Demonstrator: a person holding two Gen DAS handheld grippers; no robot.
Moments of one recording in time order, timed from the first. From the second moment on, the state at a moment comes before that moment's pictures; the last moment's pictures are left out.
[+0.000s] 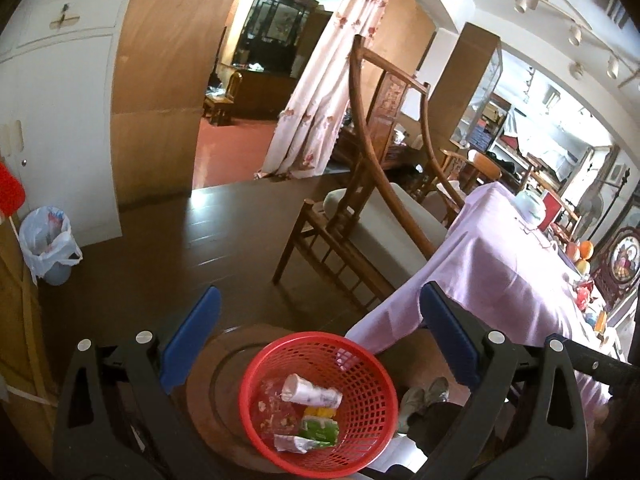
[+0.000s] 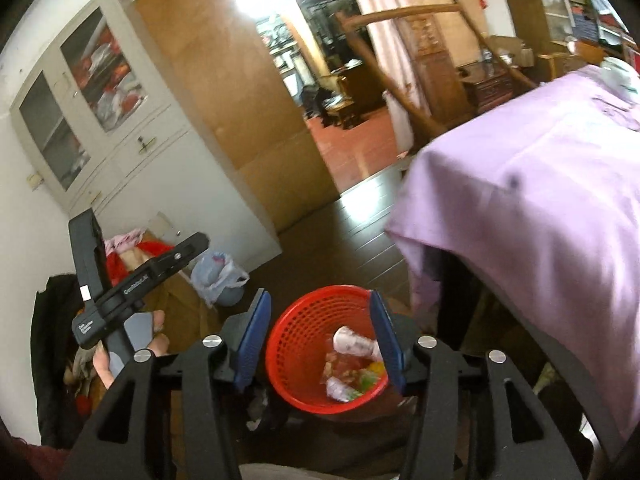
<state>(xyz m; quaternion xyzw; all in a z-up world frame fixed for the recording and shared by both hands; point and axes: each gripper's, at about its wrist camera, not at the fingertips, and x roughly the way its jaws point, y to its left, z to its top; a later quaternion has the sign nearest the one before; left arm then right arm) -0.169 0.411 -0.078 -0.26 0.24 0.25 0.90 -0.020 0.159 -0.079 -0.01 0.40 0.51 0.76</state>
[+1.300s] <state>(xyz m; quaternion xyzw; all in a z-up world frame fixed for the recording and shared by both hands) 0.085 0.125 -0.043 -0.09 0.38 -0.01 0.92 0.112 -0.260 -0.073 0.18 0.28 0.17 0.93</state>
